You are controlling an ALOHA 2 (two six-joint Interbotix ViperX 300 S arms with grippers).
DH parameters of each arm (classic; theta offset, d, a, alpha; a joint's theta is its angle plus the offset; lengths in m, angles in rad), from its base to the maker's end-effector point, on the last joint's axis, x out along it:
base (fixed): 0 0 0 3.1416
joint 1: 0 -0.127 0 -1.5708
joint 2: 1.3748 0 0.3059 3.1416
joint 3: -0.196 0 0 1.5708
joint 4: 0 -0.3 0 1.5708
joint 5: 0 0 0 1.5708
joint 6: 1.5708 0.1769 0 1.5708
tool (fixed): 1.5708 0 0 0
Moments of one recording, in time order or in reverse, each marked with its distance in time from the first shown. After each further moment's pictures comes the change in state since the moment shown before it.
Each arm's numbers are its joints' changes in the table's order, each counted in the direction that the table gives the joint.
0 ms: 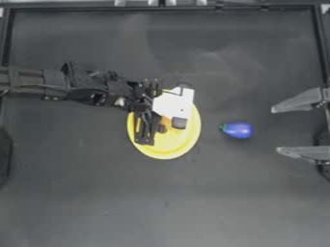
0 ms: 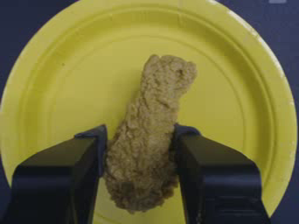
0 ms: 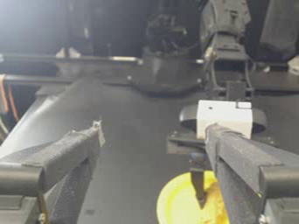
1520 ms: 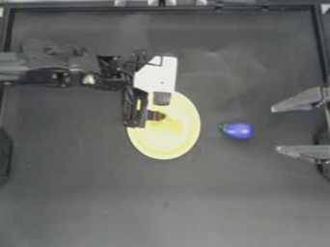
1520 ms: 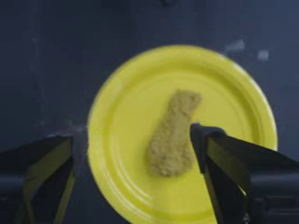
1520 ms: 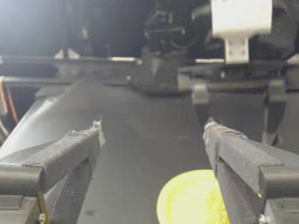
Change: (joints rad) left arm -0.005 0.281 0.048 0.021 0.002 0.031; right arm 0.020 0.000 0.000 -0.012 0.000 -0.002
